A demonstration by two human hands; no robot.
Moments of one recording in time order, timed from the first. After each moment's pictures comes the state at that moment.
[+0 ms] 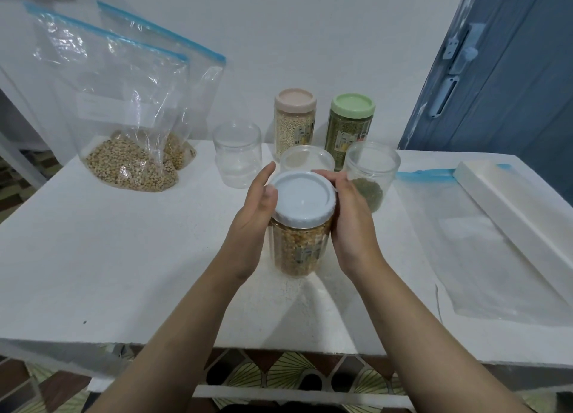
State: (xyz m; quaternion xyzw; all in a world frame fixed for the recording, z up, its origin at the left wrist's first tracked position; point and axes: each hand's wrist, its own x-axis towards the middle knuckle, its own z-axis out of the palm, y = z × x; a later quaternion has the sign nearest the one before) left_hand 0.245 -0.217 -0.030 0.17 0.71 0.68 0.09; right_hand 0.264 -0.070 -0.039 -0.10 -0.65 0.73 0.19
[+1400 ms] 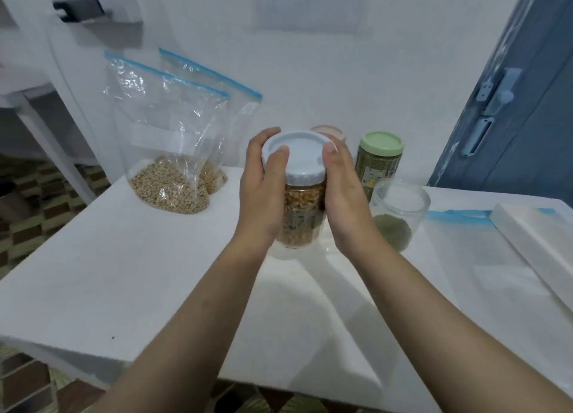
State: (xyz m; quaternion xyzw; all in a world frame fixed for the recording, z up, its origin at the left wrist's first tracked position) left_hand 0.199 -0.203 0.033 0.11 0.64 0.75 -0.13; right_hand 0.220 -0.099 0.031 0.03 -0.68 0.71 0.18
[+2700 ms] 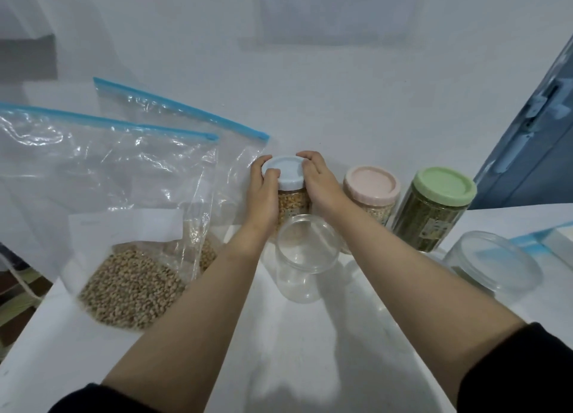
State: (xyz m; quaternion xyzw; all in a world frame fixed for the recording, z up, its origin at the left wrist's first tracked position) left_hand -0.109 -0.229 -0.028 0.09 0.66 0.74 0.04; right_hand -0.080 -0.125 -0.009 -0.15 -0.76 0.61 0.14
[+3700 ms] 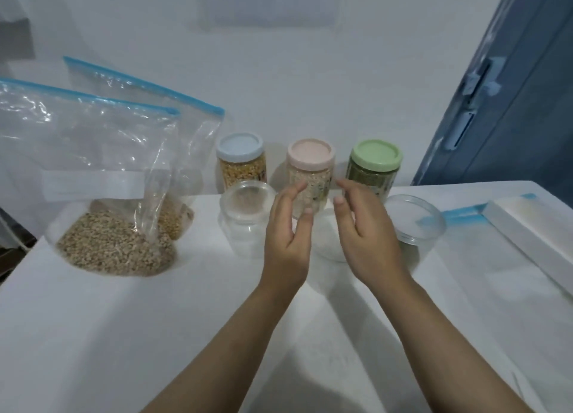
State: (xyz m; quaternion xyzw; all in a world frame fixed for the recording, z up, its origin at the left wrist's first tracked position) left_hand 0.097 -0.180 -0.047 0.26 0.68 0.69 -0.06; right_hand 0.148 -0.065 -0.017 -0.09 -0.88 0.38 0.28
